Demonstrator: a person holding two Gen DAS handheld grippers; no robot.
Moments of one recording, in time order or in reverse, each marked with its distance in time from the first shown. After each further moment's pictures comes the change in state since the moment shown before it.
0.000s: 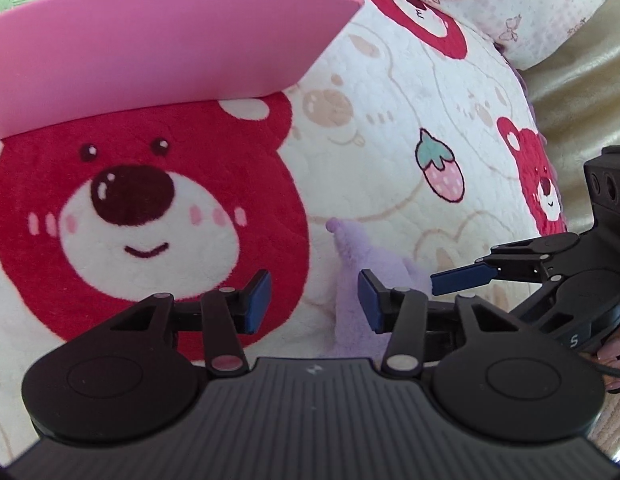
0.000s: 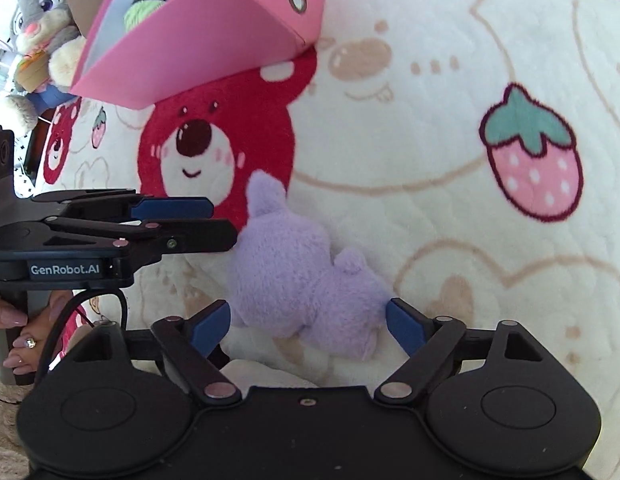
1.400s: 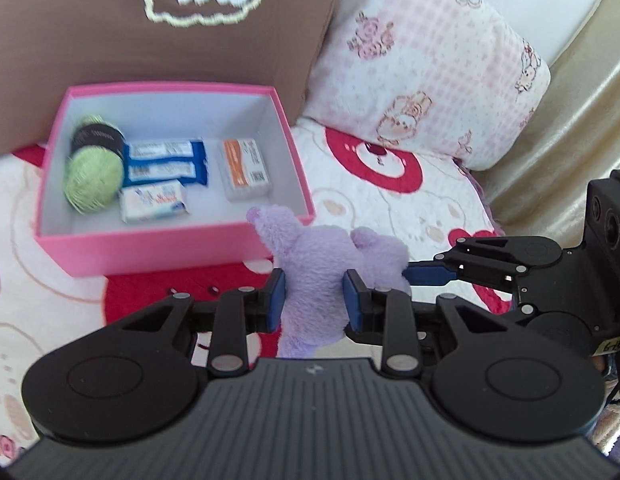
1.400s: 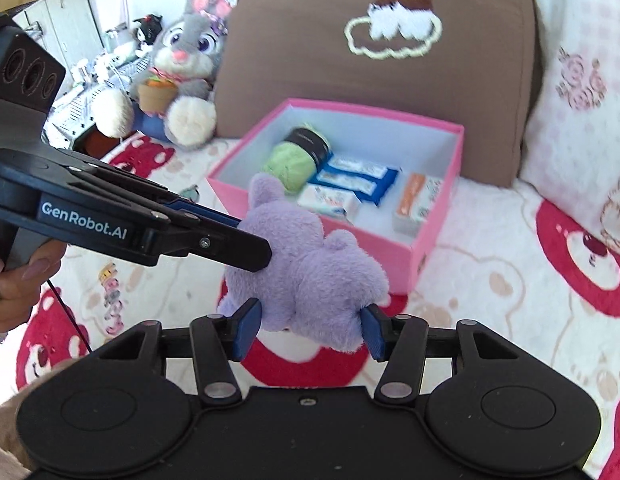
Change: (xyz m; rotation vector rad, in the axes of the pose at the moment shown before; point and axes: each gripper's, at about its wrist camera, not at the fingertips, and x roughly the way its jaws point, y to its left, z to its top) left arm -0.179 -0.036 0.018 0.070 -0.350 0.061; right arm -0.115 0.139 0.024 -0.488 -0.473 -0.089
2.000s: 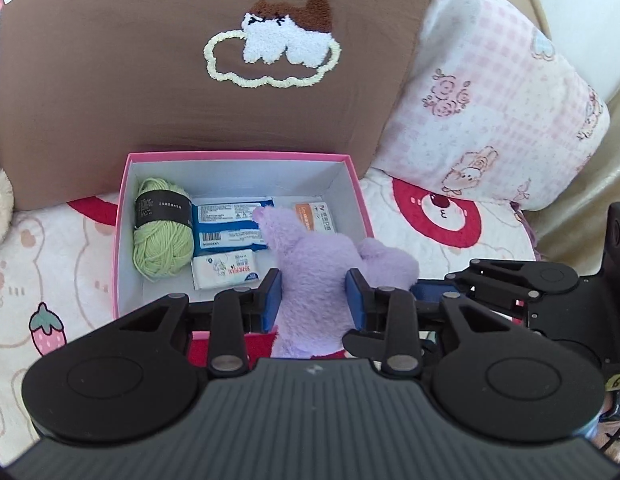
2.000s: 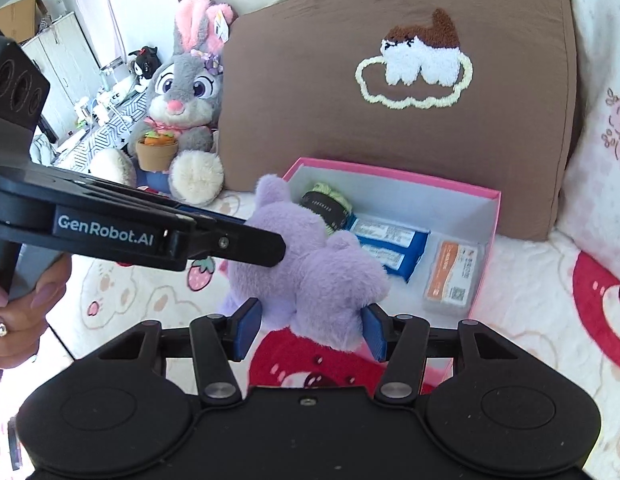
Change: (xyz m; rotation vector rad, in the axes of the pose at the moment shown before) left arm 0.005 0.041 0.094 -0.069 0.014 0.145; right arm 0.045 -0.012 0.091 0.071 -0.012 0.041
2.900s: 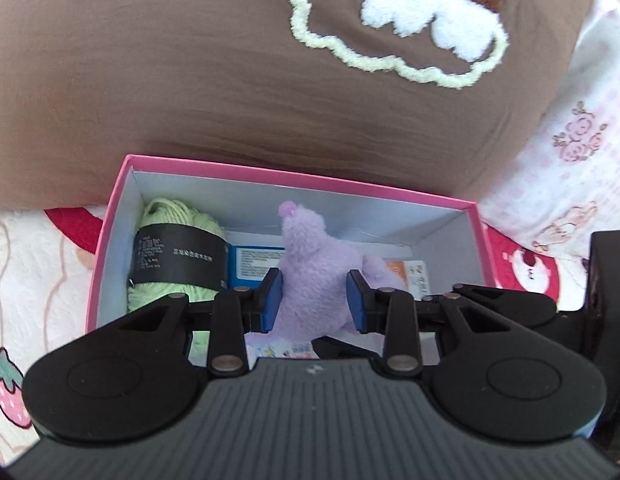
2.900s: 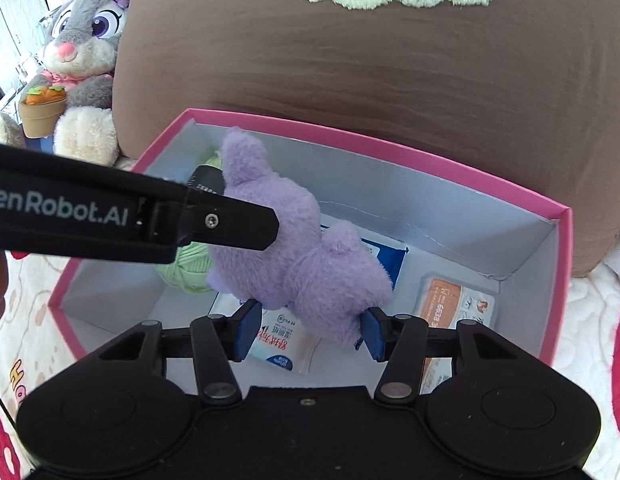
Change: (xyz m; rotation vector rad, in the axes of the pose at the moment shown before) left arm 0.144 0.074 0.038 -0.117 -0.016 0.087; right arm 0.173 -0.056 0.033 -0.021 0.131 -0.108
